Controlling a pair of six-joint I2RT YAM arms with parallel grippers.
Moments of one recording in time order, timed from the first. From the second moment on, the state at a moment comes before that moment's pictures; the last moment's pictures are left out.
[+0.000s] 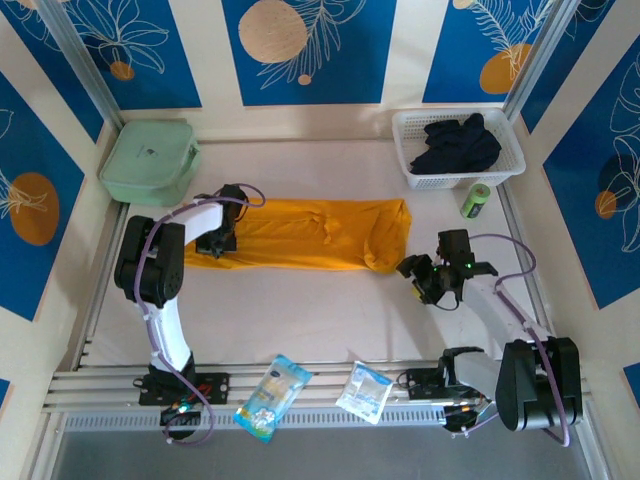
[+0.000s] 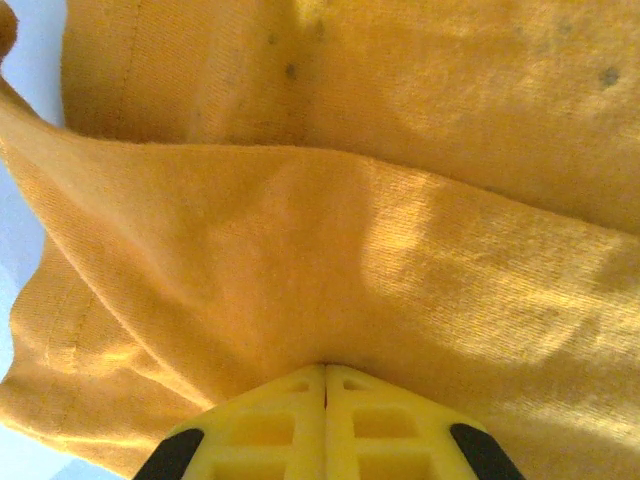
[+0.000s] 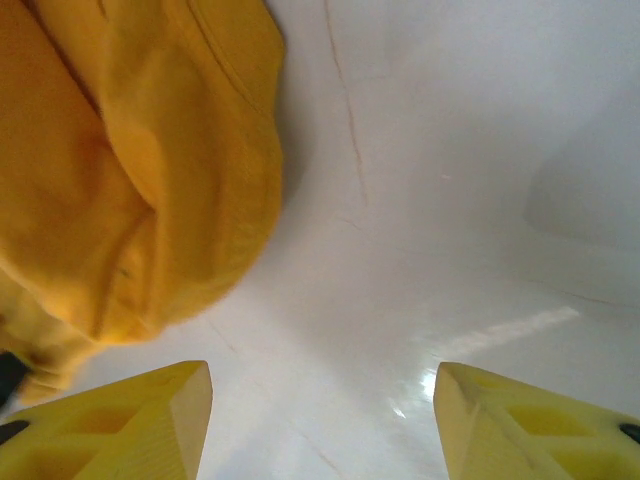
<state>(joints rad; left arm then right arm) -0.24 1.93 1.25 -0.83 -0.41 -0.34 0.07 1.10 0.54 -0.53 -0.39 0.97</state>
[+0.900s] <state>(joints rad) -0.24 1.93 1.25 -0.83 -0.41 -0.34 0.15 1.49 0.66 -0.28 -0.38 1.10</state>
